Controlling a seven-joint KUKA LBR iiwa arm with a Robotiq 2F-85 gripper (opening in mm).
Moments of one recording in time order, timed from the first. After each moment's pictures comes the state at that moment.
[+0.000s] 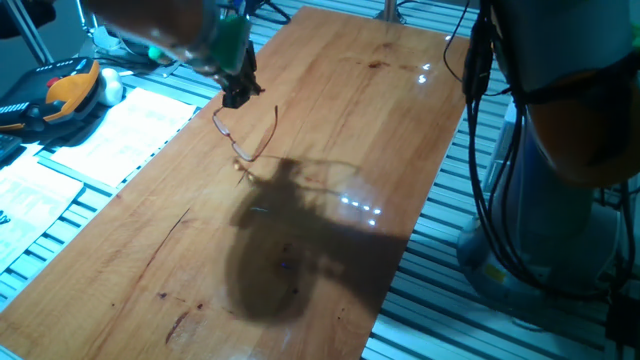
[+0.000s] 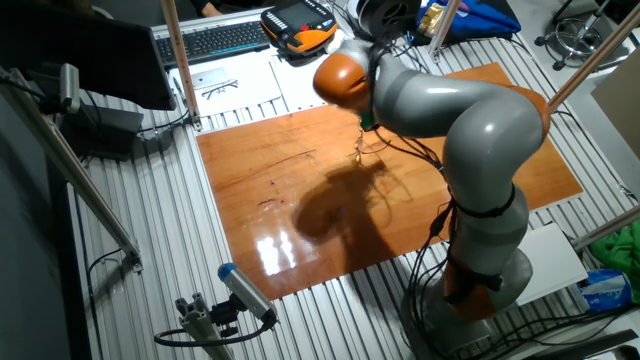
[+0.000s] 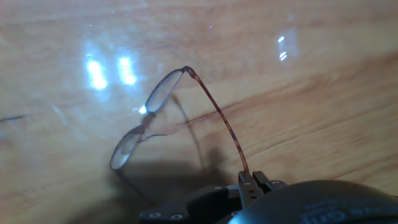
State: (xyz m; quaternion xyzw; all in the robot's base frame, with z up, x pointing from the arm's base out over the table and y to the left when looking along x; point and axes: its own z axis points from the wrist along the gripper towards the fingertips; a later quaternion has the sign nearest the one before) arm 0.547 -0.014 0.204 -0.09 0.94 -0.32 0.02
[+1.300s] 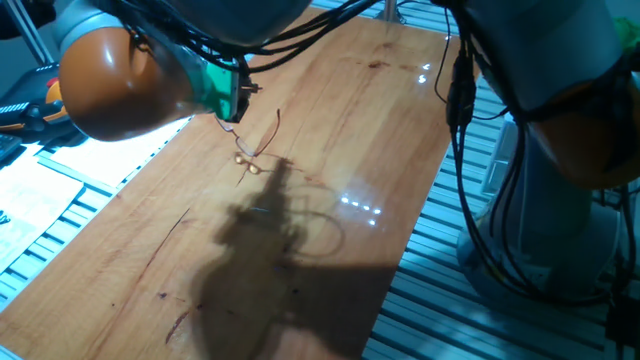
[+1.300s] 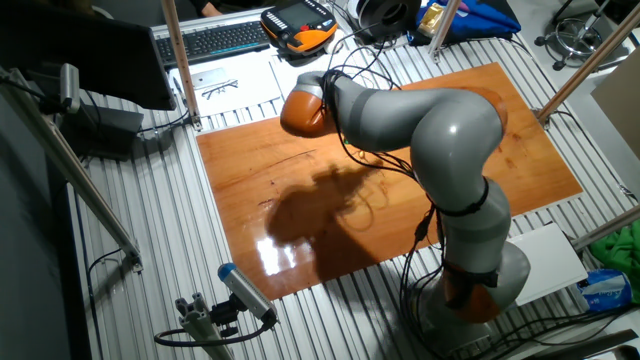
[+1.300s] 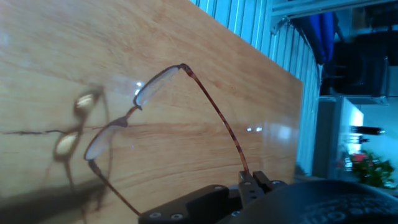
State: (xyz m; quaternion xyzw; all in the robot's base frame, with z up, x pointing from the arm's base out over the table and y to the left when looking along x) arm 0.554 -0.009 0.202 -0.10 0.88 -0.46 0.03
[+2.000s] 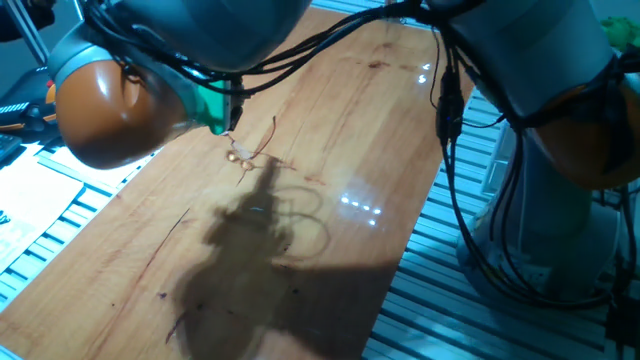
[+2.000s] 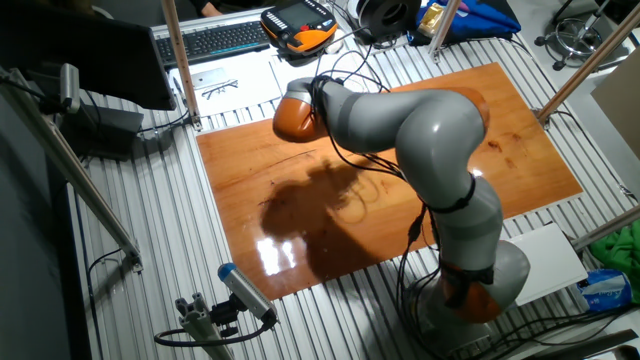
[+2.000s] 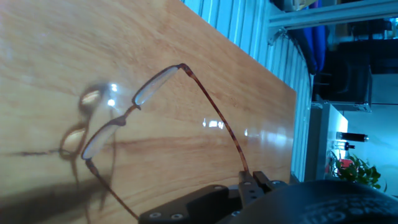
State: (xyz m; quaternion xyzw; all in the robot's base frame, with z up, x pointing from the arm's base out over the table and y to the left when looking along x) arm 0.574 -0.002 0.177 -0.10 0.88 -0.46 0.02
